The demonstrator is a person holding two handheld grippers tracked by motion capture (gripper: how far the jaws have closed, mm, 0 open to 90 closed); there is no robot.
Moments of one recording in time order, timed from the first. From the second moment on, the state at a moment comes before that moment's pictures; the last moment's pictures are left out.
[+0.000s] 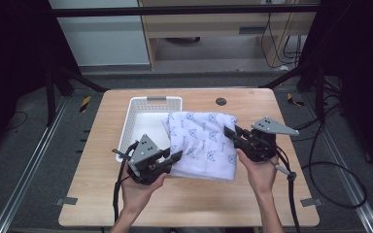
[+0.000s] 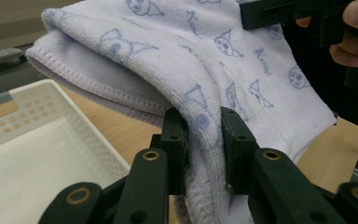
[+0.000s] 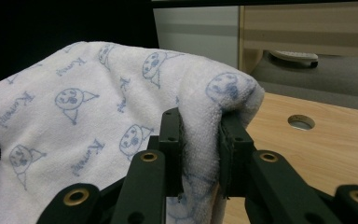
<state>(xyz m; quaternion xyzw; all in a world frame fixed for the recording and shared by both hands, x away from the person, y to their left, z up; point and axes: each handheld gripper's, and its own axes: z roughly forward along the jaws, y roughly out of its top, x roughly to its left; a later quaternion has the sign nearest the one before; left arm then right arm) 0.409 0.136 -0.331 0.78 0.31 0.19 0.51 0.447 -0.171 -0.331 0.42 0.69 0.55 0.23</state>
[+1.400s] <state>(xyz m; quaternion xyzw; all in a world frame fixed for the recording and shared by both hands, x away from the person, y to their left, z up) 0.440 0.230 -0.339 0.74 0.38 0.24 0.51 0.510 -0.061 -0.319 0.39 0.71 0.55 0.22</state>
